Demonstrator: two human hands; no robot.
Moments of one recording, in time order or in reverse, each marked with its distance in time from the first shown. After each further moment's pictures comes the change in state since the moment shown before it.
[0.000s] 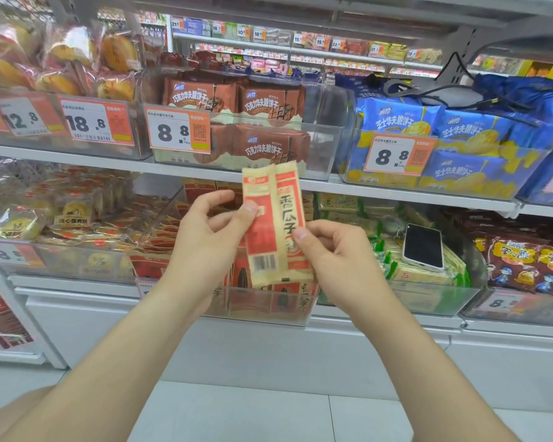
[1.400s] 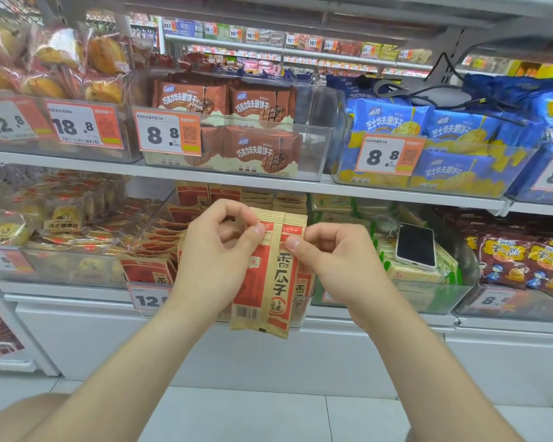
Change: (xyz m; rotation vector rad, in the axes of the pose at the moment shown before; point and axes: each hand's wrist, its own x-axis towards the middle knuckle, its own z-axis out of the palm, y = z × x) left_hand -0.012 -0.008 0.014 0.176 -0.014 0.171; right_hand 0.005 0.005 -0.014 0.004 0.028 -0.005
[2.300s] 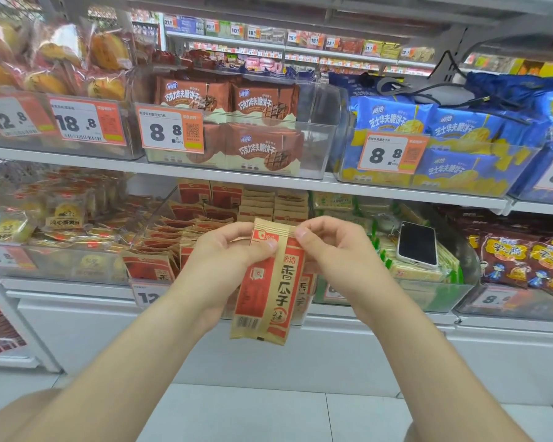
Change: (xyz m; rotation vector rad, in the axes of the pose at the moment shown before) left_hand 0.001 -0.004 -0.004 -0.181 -0.247 -0.365; right_hand 0.006 0.001 0.001 0.055 -0.047 0.092
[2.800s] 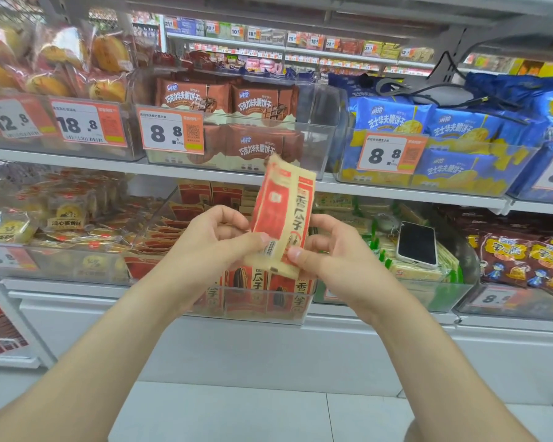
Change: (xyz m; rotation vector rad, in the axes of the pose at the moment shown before) left_hand 0.010 0.010 -0.024 0.166 -0.007 0.135; right_hand -0.001 0.002 -0.001 0.042 -0.119 0.000
